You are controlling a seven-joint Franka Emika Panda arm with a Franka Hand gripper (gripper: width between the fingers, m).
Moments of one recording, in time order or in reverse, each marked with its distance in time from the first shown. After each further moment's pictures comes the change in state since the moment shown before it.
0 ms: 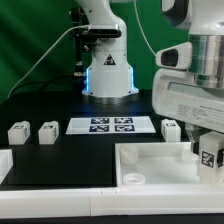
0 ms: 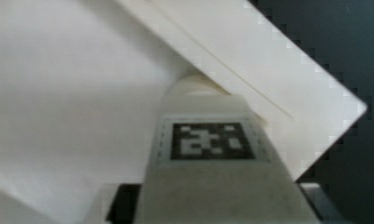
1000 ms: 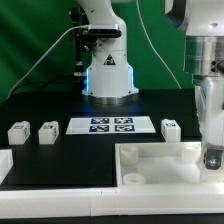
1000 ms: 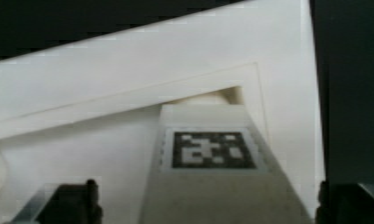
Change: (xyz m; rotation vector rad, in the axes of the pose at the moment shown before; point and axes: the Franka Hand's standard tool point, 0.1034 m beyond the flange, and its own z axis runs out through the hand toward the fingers) arm -0.004 0.005 0.001 0.008 -0.022 0.749
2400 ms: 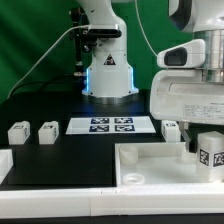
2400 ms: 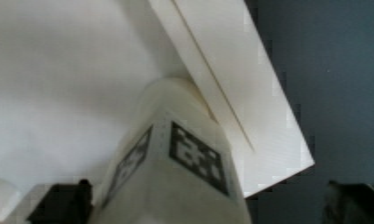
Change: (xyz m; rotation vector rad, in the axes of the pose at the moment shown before) arm -0.020 -0.002 -0.006 0.086 0.015 -1.102
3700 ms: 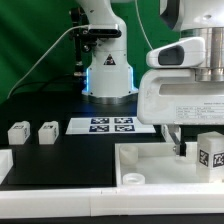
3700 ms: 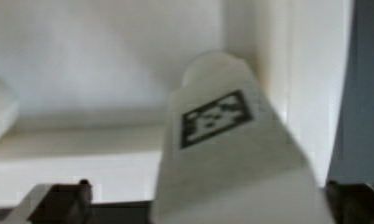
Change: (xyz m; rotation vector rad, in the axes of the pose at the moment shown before) arm 0.021 0.017 -0.001 -0.008 0.009 -0.792
